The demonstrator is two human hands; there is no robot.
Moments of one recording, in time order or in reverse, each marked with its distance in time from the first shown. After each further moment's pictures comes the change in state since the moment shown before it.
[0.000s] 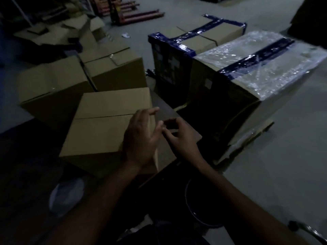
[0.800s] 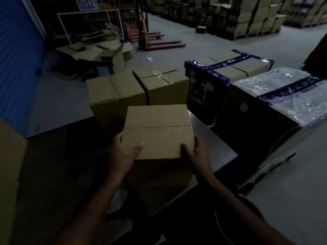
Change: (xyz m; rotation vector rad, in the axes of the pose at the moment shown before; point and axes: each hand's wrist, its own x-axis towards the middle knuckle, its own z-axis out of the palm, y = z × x) left_hand -0.057 -0.169 -0.169 -0.151 0.066 -0.687; right_hand -0.039 -0.044 0.135 -0.070 0.018 0.149
